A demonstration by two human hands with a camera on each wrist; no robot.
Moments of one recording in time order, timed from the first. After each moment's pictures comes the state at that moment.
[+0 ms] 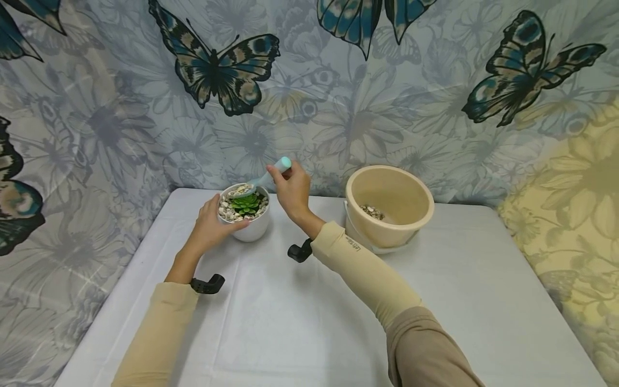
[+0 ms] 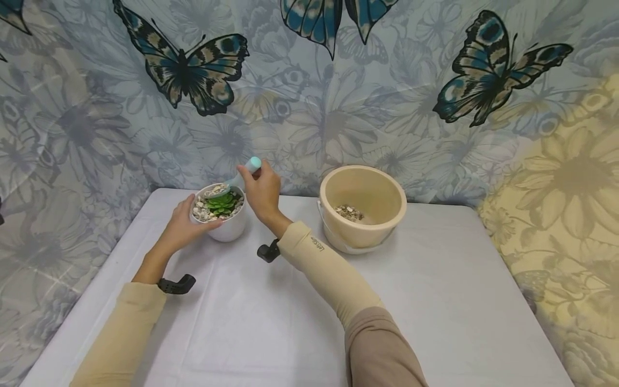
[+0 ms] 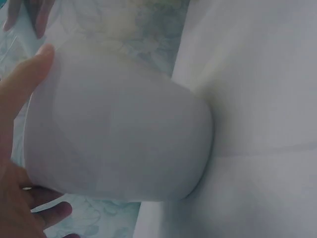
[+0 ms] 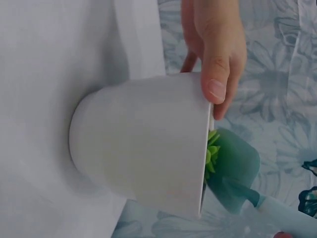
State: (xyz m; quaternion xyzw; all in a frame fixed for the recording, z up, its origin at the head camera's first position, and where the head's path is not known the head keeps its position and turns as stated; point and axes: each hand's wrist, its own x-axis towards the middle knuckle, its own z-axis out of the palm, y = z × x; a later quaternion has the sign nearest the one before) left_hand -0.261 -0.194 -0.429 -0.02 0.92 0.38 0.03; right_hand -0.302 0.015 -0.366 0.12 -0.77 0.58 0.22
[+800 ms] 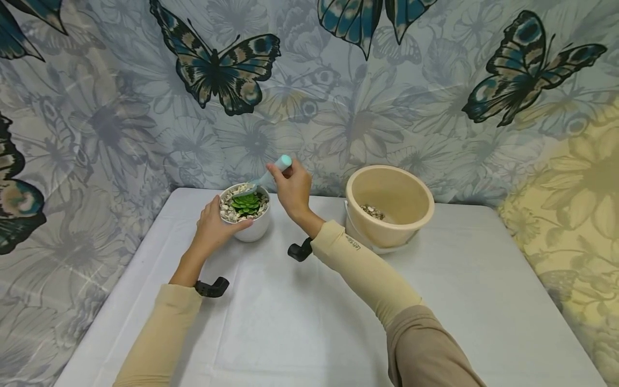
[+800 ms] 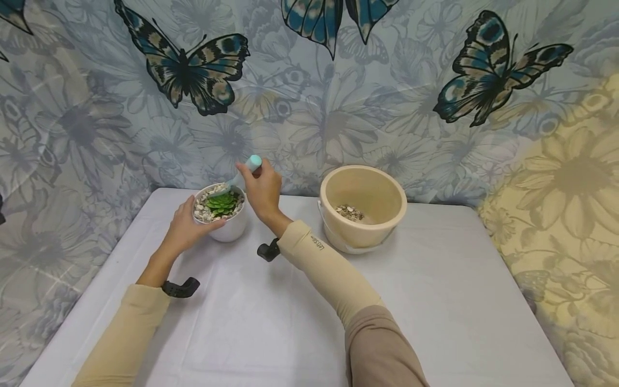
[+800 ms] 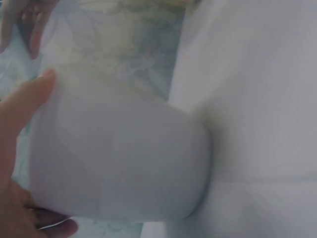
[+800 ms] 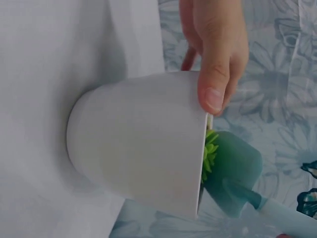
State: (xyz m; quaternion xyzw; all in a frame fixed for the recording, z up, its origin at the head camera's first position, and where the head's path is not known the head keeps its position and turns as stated) left_hand -0.255 -0.187 -0.426 -0.04 0.93 0.37 0.02; right_hand -0.303 0.014 -0.364 0.11 -0.76 0.59 0.23
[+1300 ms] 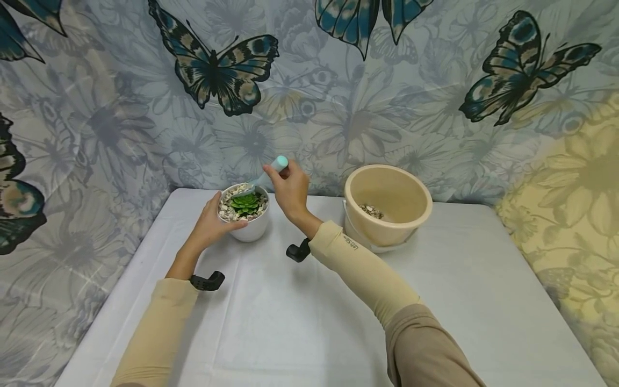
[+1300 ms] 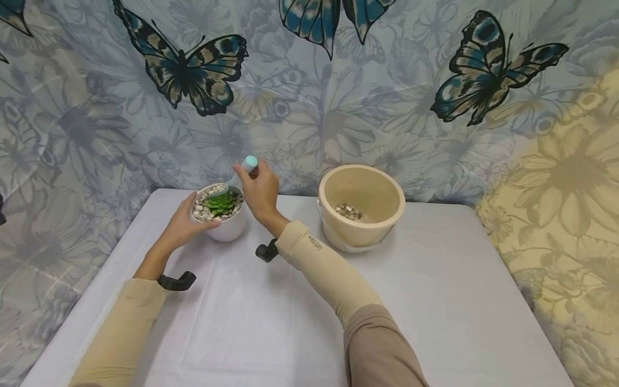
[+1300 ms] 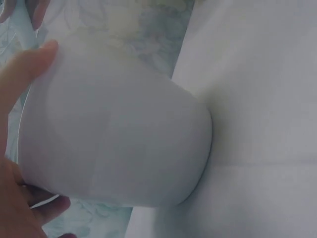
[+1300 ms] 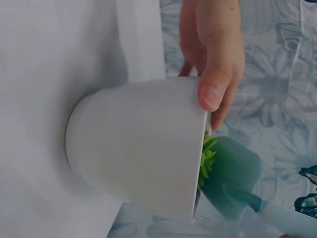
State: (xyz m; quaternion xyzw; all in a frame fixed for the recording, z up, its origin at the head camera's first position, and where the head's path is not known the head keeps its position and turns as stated) left_hand -0.265 -0.198 -0.430 -0.01 0.91 0.42 0.05; right_hand -0.296 0.012 -0.363 0.12 -0.77 0.58 0.23
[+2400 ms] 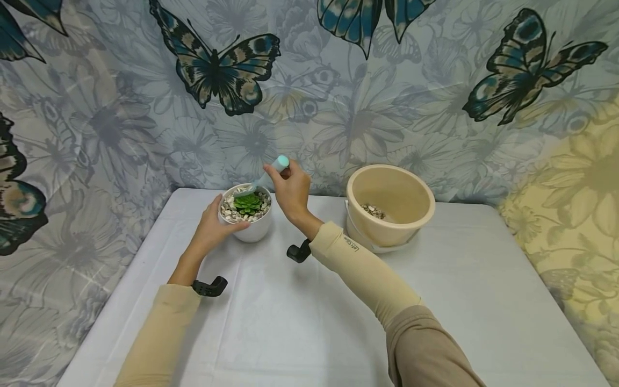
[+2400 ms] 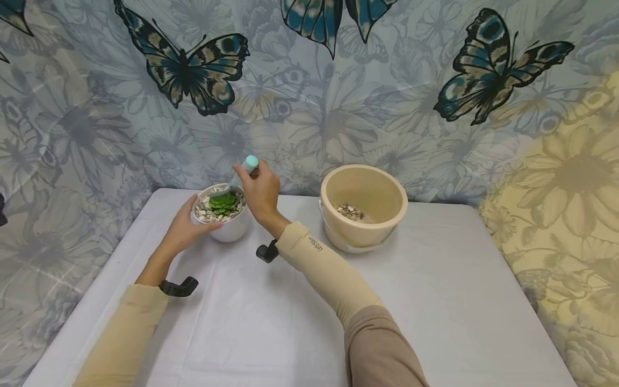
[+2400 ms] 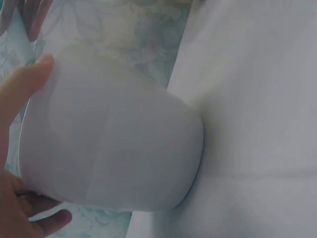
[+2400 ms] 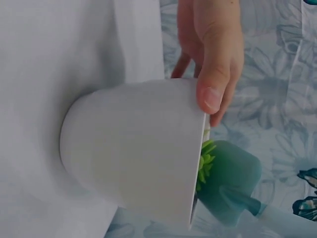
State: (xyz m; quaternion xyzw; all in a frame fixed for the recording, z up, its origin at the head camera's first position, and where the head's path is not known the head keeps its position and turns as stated) left_hand -0.258 -0.194 -0.431 -0.03 0.90 0.43 0.04; right_hand -0.295 0.010 -0.363 0.12 -0.78 0.57 0.25
